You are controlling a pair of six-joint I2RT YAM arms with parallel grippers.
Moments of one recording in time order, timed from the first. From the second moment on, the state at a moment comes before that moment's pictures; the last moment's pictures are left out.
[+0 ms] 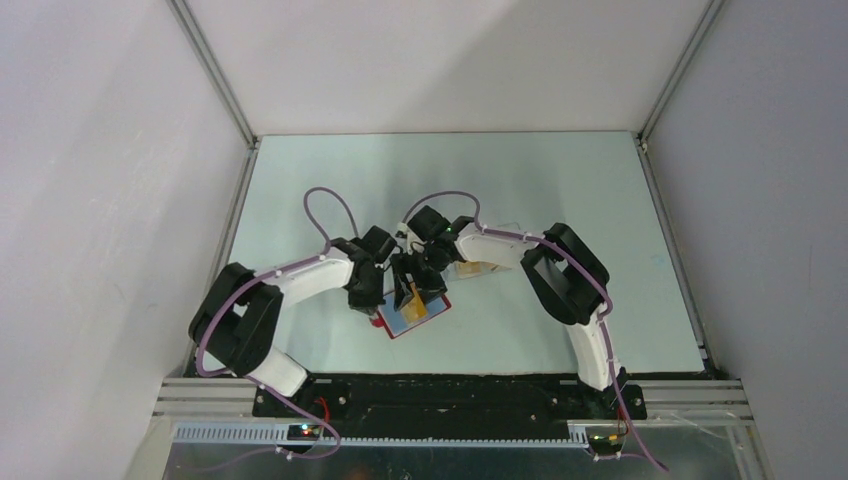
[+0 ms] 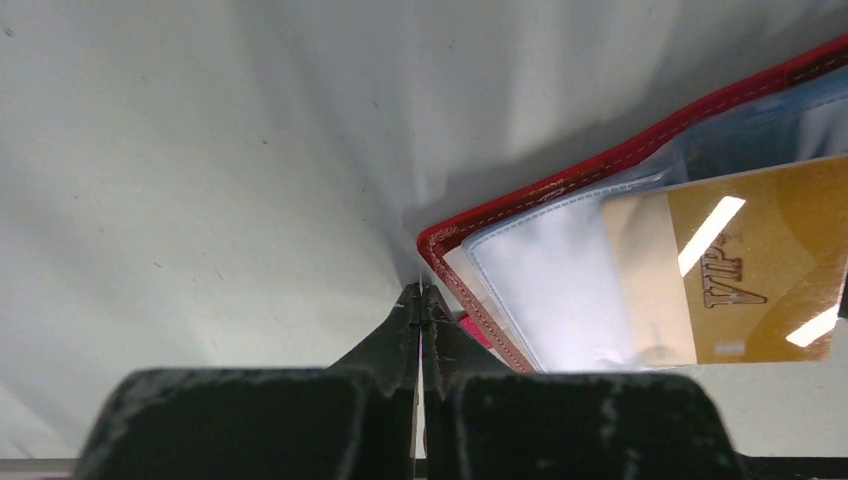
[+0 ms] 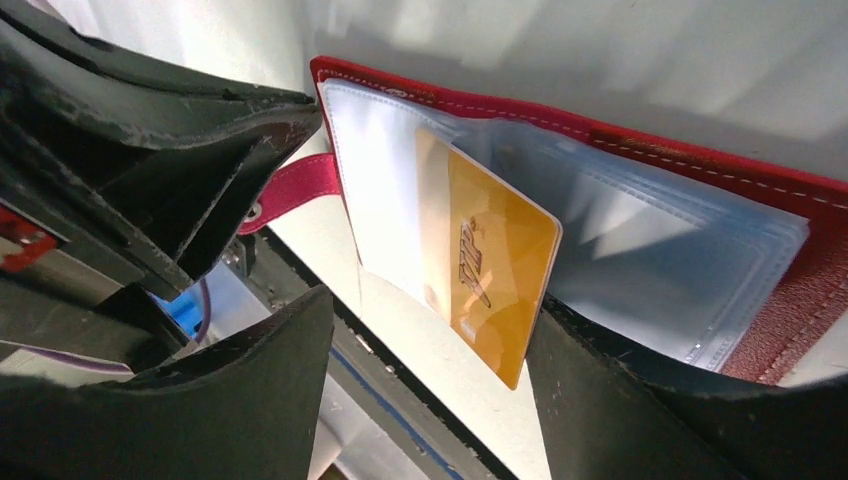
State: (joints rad) left arm -0.58 1.54 0.83 -0.70 -0.12 -0.58; right arm 0.85 2.08 1.47 -0.54 -0.55 0.51
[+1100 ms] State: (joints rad) left arm -0.52 1.65 0.93 -0.72 0.00 -0.57; right arm 0.85 2.11 1.52 -0.61 -0.59 0.42
